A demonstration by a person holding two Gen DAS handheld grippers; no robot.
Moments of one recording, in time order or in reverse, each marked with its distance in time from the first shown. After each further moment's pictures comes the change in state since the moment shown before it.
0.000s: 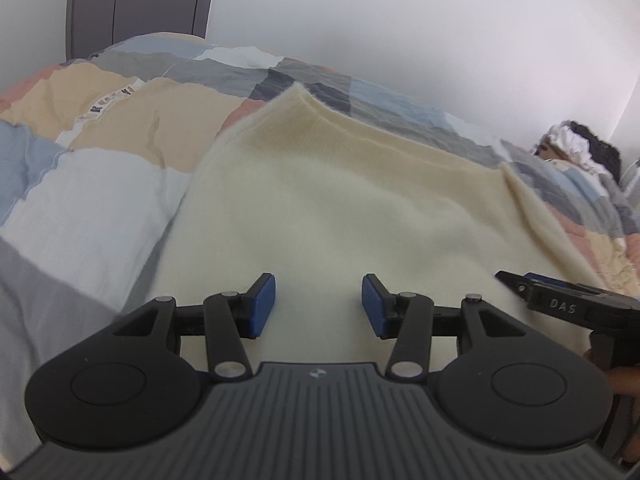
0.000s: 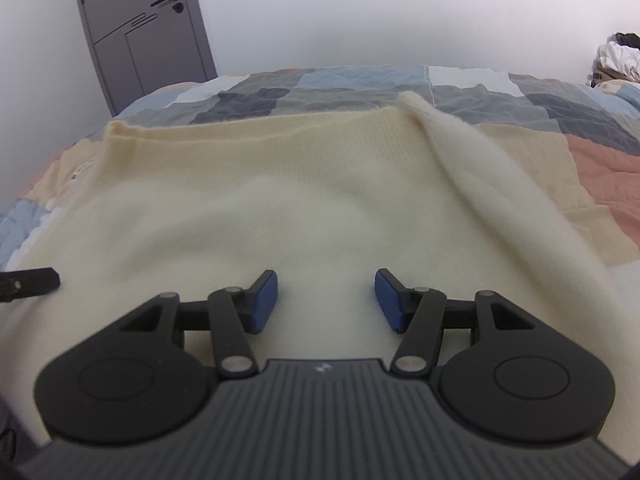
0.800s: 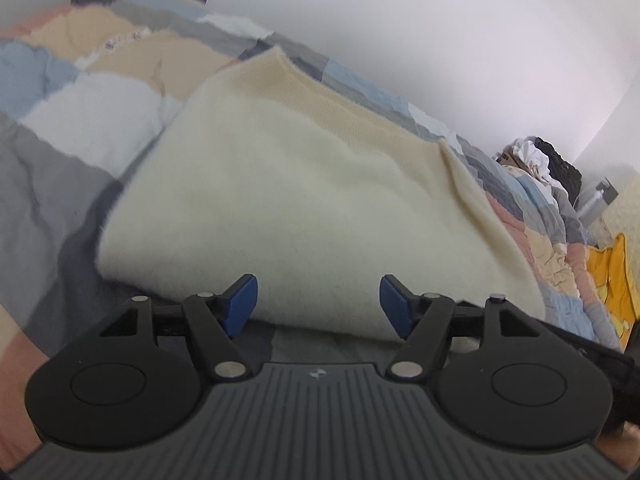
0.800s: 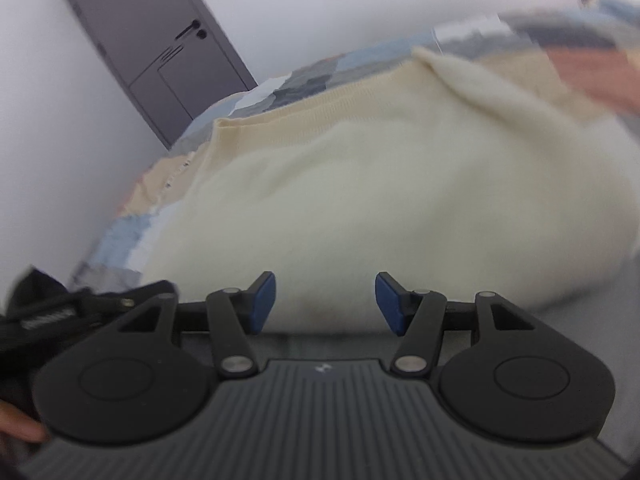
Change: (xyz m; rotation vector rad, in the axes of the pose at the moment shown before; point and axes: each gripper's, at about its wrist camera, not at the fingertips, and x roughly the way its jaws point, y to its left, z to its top) left arm -0.076 -0.021 -0.063 -0.156 0.057 -0.109; right arm -0.118 0.018 -0.065 0.282 0.050 0.210
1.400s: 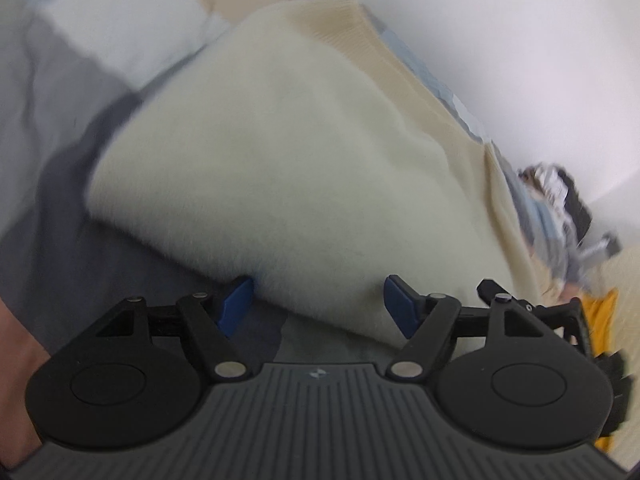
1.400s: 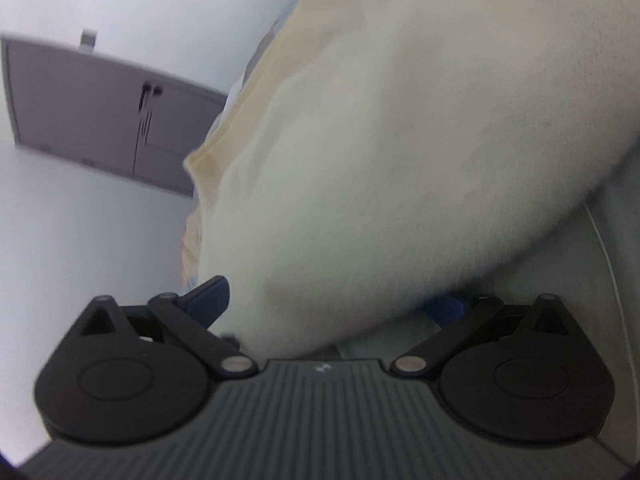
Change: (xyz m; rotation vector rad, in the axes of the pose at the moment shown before) left arm 0.046 0.046 0.006 -0.281 0.136 -0.022; right arm 0.061 -0.061 -0.011 0.561 0.089 0.205
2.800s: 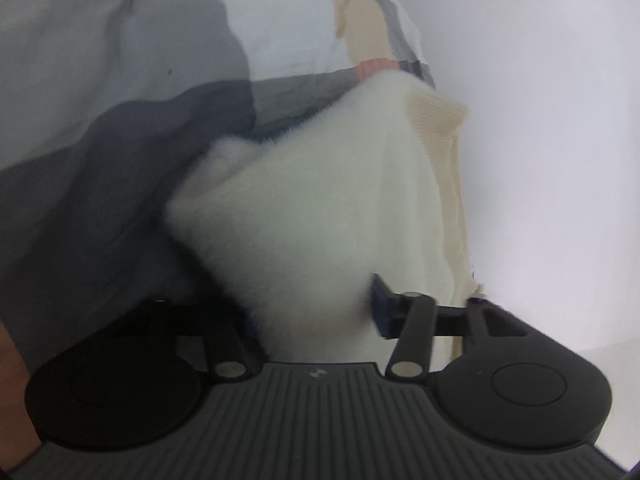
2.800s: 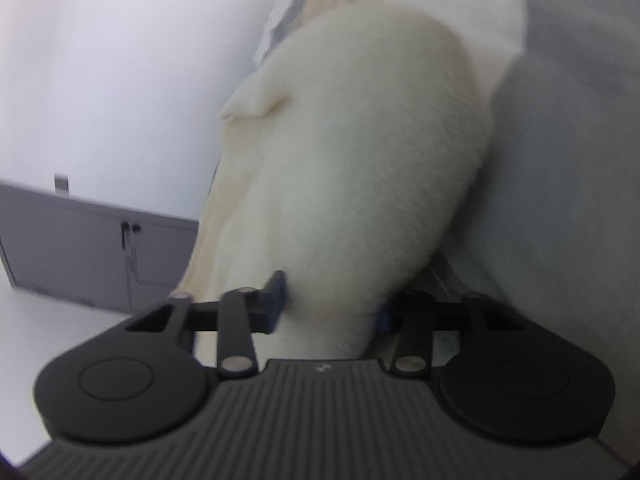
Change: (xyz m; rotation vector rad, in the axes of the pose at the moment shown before) left arm 0.012 0.080 0.019 -0.467 -0.146 -0.134; right arm -0.032 -0.031 0.009 0.189 -0.309 -0.044
